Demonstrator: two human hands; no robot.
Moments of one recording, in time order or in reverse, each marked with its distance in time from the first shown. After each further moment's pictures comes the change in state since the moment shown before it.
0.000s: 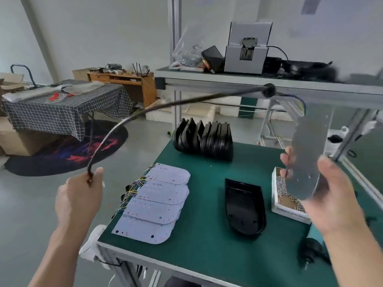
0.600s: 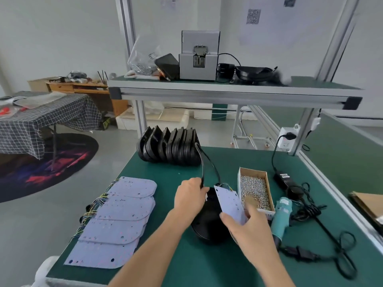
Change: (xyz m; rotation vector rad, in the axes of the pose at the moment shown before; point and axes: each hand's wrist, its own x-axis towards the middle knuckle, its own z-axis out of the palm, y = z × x) left_hand -0.132 0.216 0.190 -0.110 -0.654 0.496; right_hand -0.040 0.084 -0.039 -1.068 0.304 0.289
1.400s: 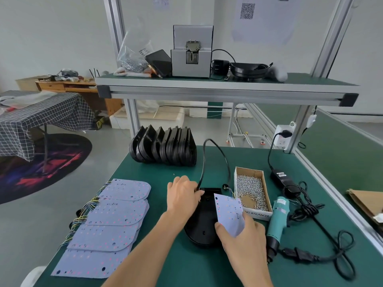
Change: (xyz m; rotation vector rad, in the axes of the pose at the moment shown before) left_hand 0.023 -0.026 0.025 0.333 0.130 0.165; right_hand -0.011 0.013 0.022 -0.114 0.133 0.131
